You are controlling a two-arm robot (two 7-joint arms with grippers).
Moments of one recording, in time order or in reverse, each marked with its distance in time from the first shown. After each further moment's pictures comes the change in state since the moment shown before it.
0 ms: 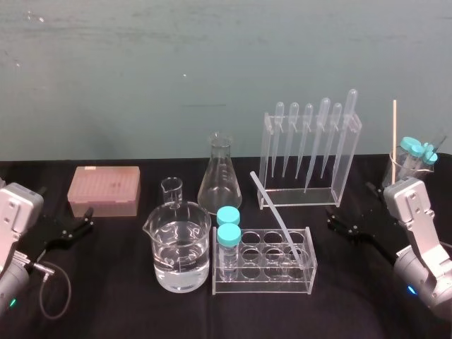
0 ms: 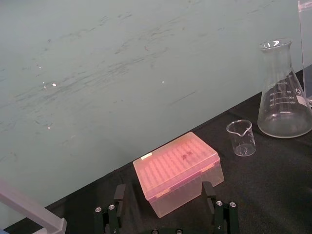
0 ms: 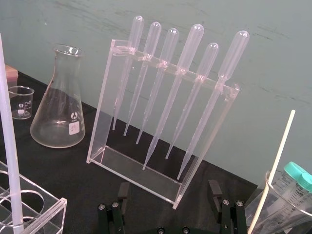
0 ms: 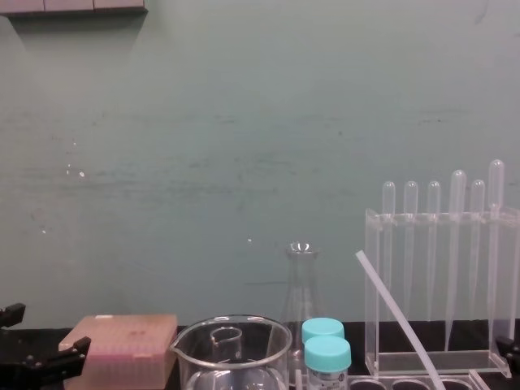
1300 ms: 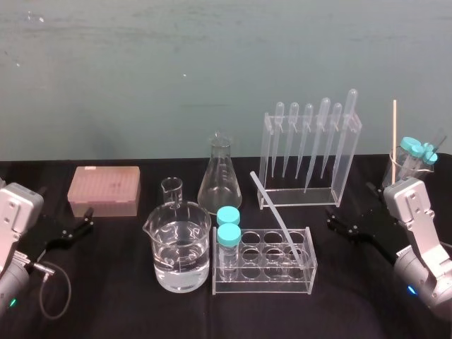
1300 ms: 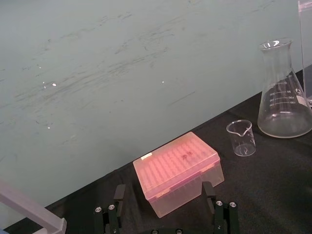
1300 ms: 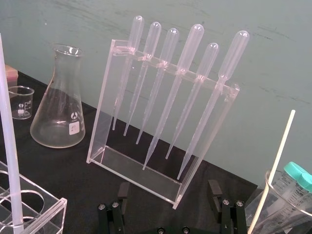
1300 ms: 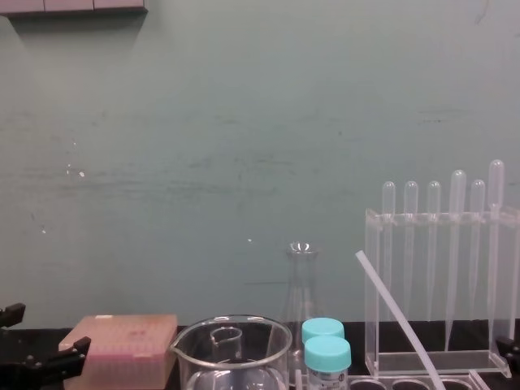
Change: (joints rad) left arm 0.000 0.000 0.000 0.000 0.000 0.000 0.000; right arm 0.000 0.000 0.000 0.000 0.000 0.000 0.000
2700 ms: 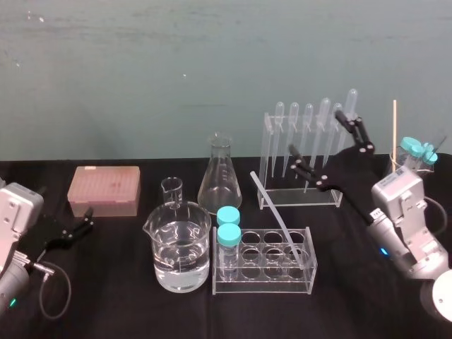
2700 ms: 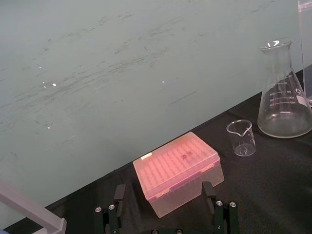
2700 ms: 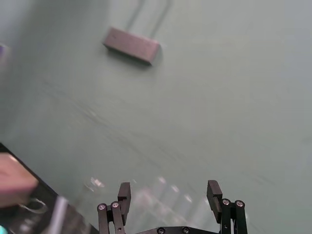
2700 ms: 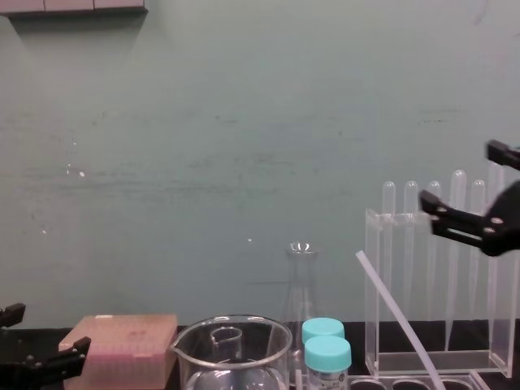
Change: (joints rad) left arm 0.000 0.000 0.000 0.000 0.000 0.000 0.000; right arm 0.076 -0.072 -0.004 -0.027 -0.254 -0.368 -0.036
